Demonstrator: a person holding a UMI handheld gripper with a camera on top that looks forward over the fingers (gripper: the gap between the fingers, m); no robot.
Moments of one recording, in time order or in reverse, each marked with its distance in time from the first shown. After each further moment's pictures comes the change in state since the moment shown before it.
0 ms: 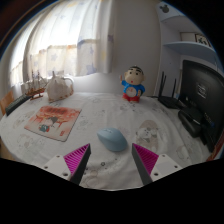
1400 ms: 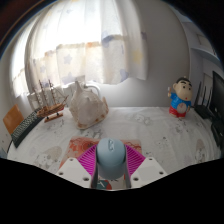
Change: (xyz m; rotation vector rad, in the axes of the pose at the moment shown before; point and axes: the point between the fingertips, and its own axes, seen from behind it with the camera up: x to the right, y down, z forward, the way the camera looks) arm -0.235 -0.126 0.102 -0.032 -0.133 0.072
